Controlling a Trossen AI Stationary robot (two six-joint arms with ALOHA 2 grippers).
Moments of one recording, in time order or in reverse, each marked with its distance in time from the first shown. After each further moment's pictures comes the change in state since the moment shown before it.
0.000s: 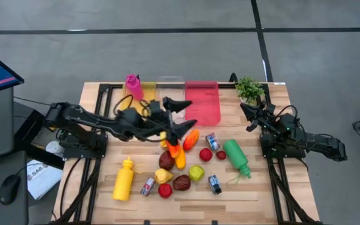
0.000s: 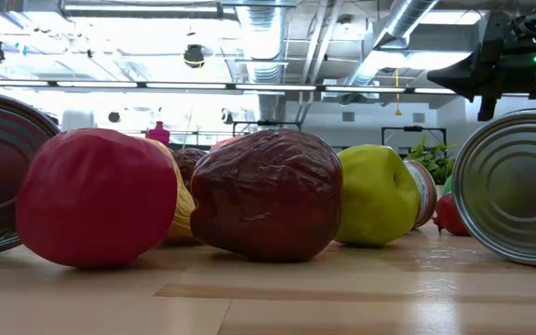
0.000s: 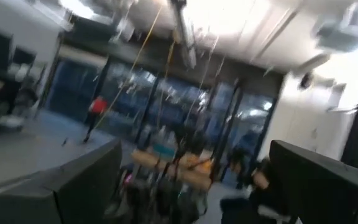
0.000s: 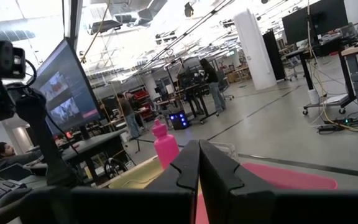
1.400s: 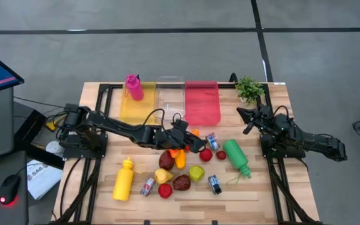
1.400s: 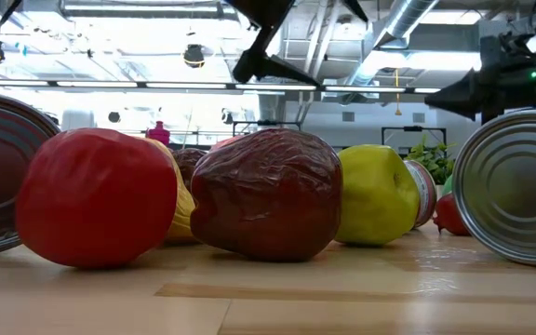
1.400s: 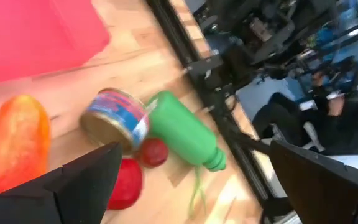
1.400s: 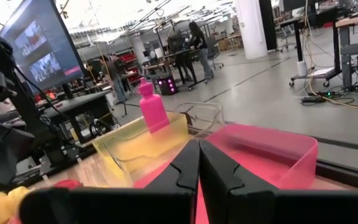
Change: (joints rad) left arm 0.008 0.240 0.089 -0.744 0.014 -0.917; right arm 0.000 0.000 0.000 -0.182 -0.003 0.000
